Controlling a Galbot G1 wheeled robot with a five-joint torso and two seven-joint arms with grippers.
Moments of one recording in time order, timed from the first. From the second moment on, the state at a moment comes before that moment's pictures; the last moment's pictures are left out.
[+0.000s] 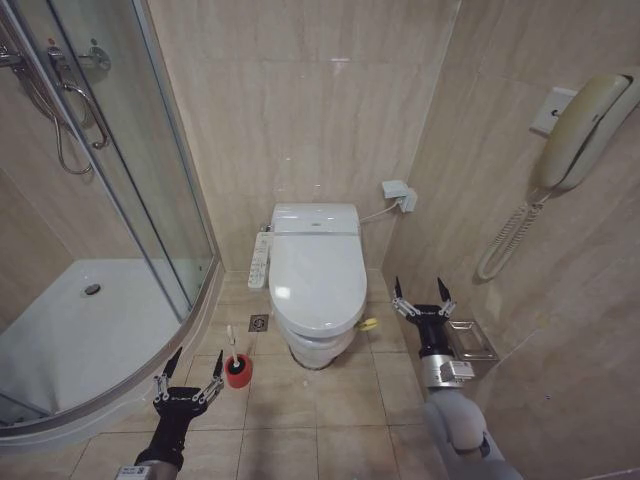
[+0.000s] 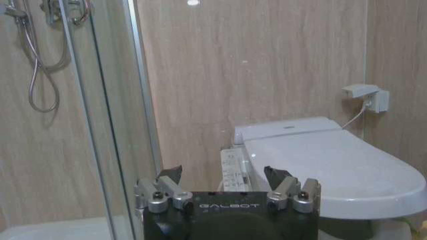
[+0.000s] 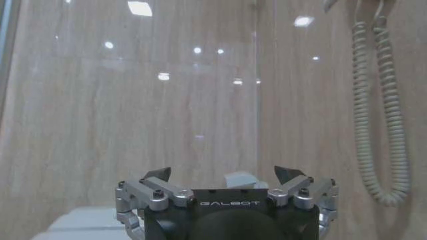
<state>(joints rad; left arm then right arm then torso) 1.80 -1.34 -0.58 -2.23 -0.08 -0.09 -0.08 -1.29 1.34 0.49 1.86 0.13 0.30 0.22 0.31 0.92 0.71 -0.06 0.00</state>
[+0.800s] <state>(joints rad) 1.80 -1.34 -0.58 -2.23 -0.08 -0.09 -0.08 -1.46 1.30 0.51 2.04 0.17 0.16 0.23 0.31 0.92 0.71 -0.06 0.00</state>
